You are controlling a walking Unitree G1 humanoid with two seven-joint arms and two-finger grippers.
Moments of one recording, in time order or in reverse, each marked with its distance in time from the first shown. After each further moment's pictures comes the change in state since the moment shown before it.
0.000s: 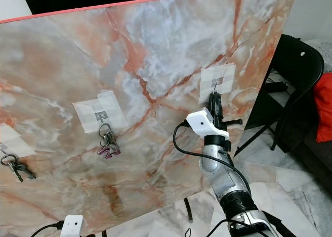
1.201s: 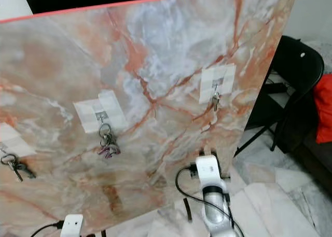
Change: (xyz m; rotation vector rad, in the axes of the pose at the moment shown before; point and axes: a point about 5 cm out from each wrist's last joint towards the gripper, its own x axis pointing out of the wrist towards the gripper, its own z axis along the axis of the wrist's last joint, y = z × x) left arm 0.000 0.000 0.001 0.001 -0.001 0.003; right arm -0.148 0.046 -0.083 0.502 0.686 0.326
